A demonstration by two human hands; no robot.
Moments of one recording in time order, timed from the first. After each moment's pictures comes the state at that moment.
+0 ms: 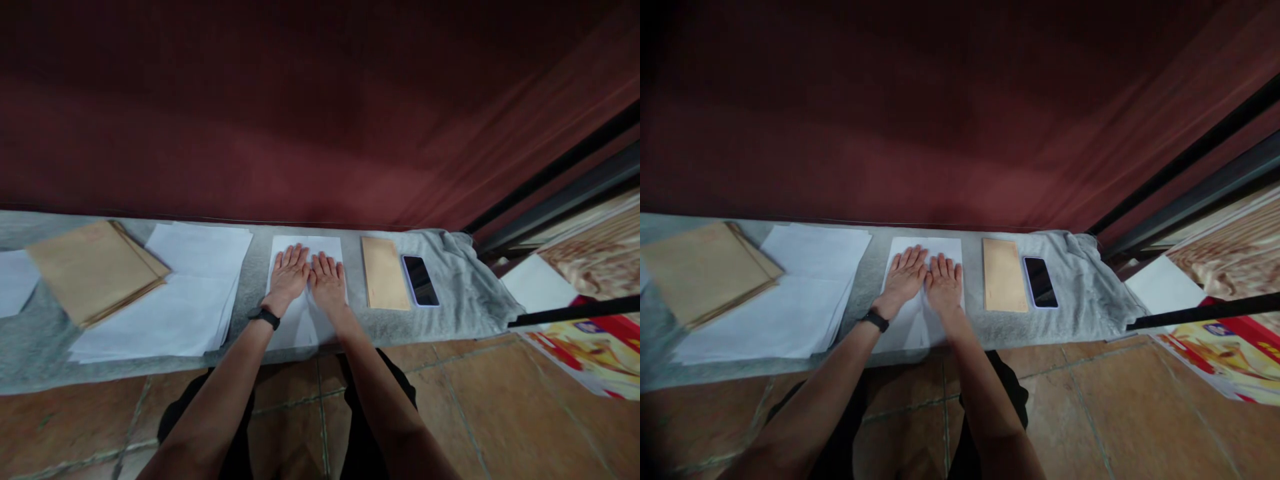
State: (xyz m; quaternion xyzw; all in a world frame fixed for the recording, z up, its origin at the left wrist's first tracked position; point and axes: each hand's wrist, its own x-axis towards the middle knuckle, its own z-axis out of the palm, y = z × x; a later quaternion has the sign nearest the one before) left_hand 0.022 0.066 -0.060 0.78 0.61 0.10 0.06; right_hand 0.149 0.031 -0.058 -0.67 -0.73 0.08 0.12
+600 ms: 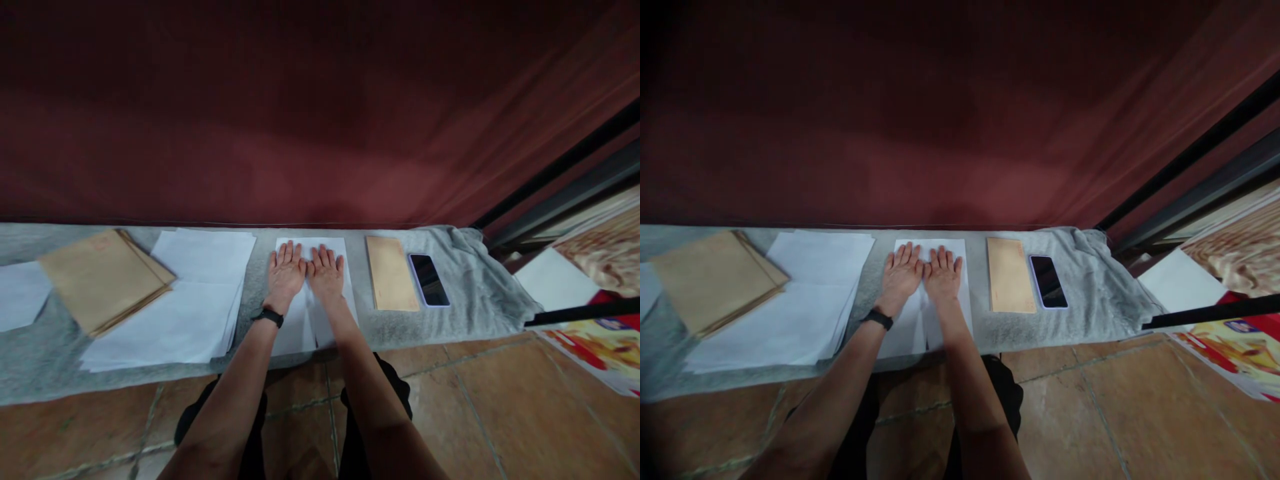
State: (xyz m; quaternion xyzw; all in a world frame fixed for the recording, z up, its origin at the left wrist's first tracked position) left_hand 0.008 0.083 -0.068 0.74 0.65 0.15 0.03; right_hand 0.131 0.066 -0.068 -0.68 -0.71 0.08 0.17
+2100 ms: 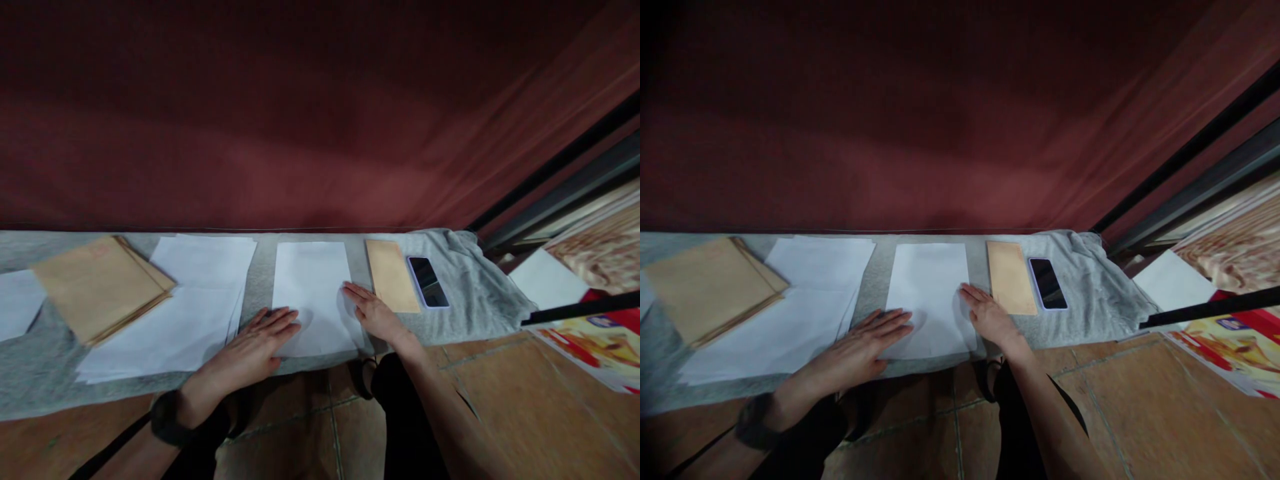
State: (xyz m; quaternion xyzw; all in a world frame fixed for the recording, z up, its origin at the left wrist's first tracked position) left_hand -0.087 -0.042 -0.026 0.90 0.39 0.00 0.19; right_hand 0.259 -0.024 -0.047 -0.52 -0.82 0.18 0.15
